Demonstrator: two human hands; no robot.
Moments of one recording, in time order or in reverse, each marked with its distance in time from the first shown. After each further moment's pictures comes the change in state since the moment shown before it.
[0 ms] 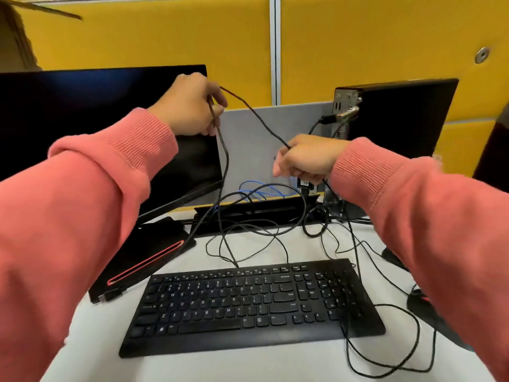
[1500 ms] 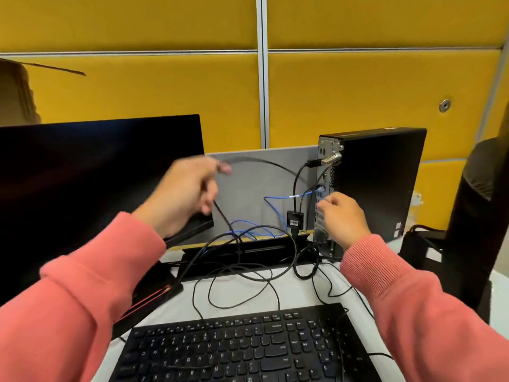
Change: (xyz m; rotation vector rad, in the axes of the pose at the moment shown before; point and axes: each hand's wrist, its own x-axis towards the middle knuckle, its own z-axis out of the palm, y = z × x) left_hand -0.049 0.013 0.039 -0.919 0.063 -0.199; right_hand -0.006 0.077 0.009 0.183 0.743 0.093
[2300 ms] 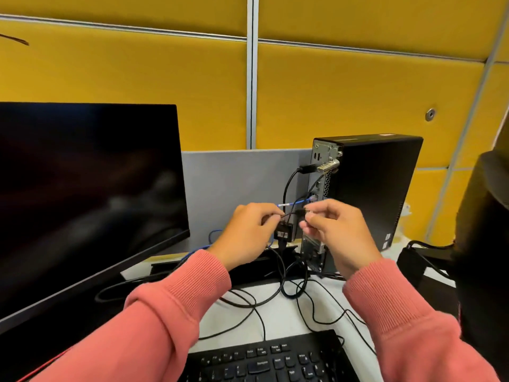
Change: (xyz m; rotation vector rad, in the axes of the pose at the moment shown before) left_hand 0.045 -0.086 0.109 0.450 -0.207 0.262; right_hand 0.018 0.010 0.013 0.564 -0.060 0.030
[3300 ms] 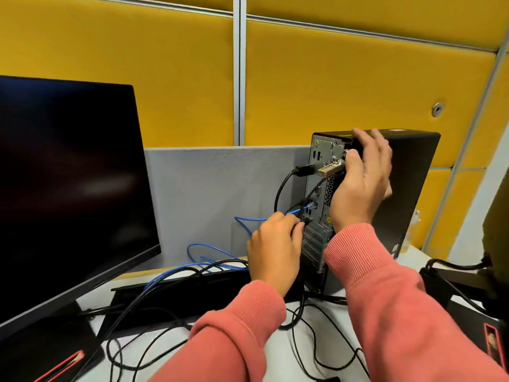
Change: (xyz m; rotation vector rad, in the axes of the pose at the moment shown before) left_hand 0.051 -0.019 0.115 0.168 0.383 -0.110; right_hand 0.120 0.004 0.002 -0.262 0.588 -0.586
